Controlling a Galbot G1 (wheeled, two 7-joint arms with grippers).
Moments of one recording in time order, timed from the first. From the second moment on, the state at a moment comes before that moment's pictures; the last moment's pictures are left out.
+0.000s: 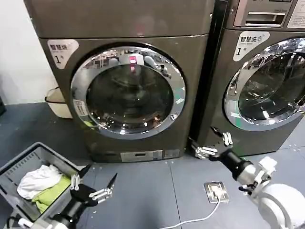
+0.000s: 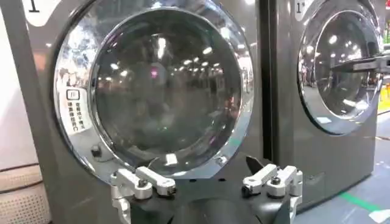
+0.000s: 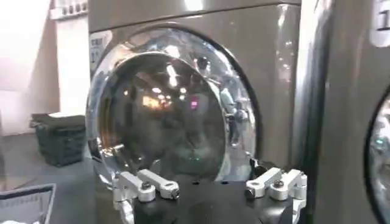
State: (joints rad) left arm 1.76 -1.32 -0.72 -2.43 -0.21 0.20 0.31; right arm -1.15 0.84 0.50 2.19 0.73 -0.34 -0.18
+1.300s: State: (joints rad) left arm 1.76 -1.33 -0.72 -2.43 -0.20 0.21 0.32; right arm -0.50 0.93 -0.11 1.94 0.87 -0.35 -0.16
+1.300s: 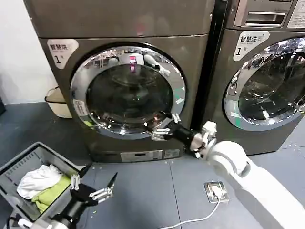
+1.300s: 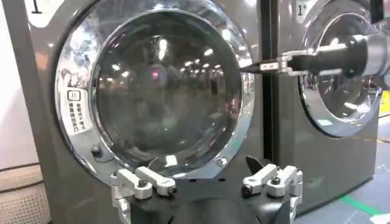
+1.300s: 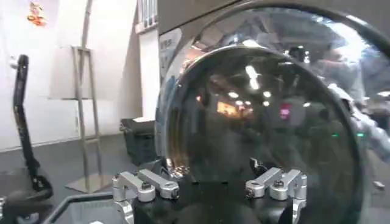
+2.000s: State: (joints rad) left arm 1.76 -1.33 -0.72 -2.43 -0.21 0.21 0.32; right arm -0.35 1.05 -0.25 1.77 0.88 -0.35 -0.14
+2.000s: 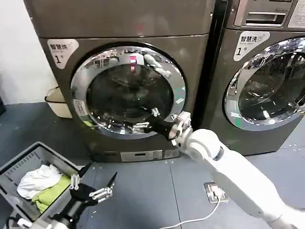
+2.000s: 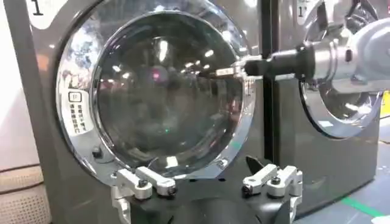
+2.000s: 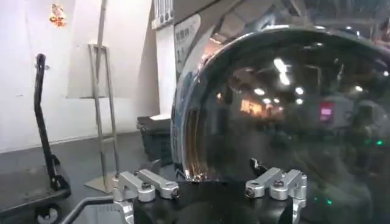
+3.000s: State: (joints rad) left arm 1.75 -1.33 -0.72 -2.43 -0.21 0.21 0.32; right arm -0.25 1.23 -0.37 1.63 0.87 -0.36 -0.09
